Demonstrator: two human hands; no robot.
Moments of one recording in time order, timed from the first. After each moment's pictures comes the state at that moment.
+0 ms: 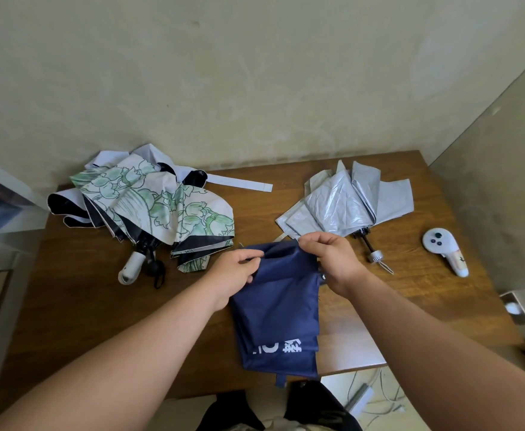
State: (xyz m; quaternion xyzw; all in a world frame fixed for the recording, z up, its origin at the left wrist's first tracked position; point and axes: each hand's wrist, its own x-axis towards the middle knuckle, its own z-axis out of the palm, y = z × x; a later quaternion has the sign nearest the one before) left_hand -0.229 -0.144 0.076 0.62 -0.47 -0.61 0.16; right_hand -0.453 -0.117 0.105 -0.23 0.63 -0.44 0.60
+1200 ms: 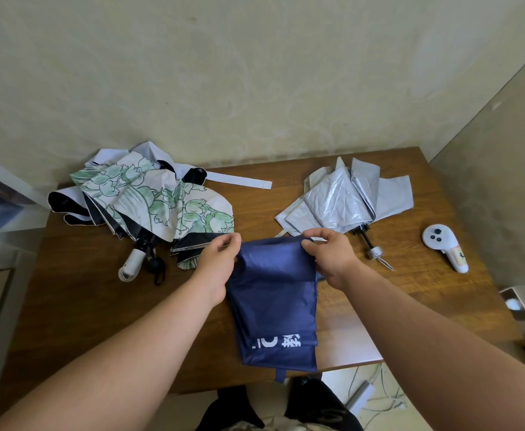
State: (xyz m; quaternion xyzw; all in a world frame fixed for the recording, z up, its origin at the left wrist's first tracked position) left_hand -0.226 -0.147 0.087 0.65 -0.29 -0.61 0.33; right_hand -0.458 -0.124 0.081 -0.21 0.70 -0.39 0.56
